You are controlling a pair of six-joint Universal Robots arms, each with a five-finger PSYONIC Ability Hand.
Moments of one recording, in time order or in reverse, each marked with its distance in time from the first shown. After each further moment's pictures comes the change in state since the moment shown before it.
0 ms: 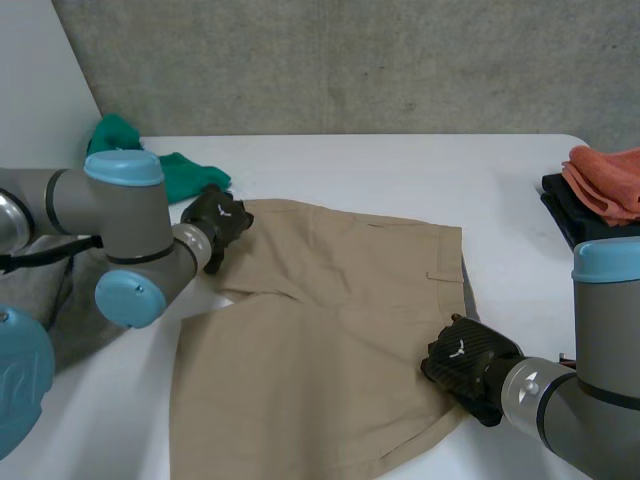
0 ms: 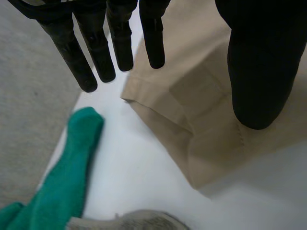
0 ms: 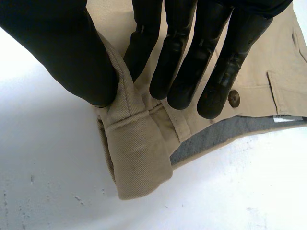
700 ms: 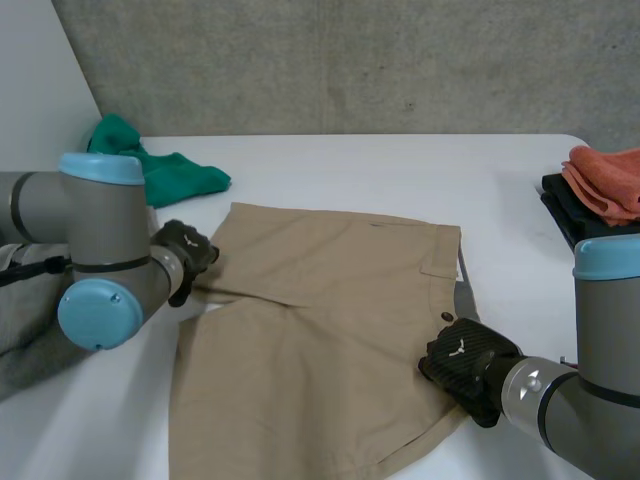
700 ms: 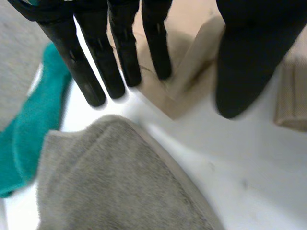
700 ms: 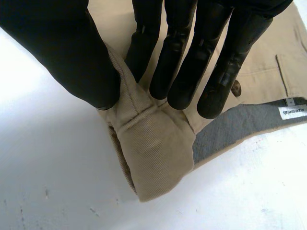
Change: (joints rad) left arm 0.017 0.145 -0.196 -0.135 -0.157 -0.016; right arm 0.002 -0.005 -0.006 0.018 -0.010 0.070; left_hand 0.287 0.349 0.349 0.356 0.362; right_hand 0.000 0.000 0.000 0.000 0.000
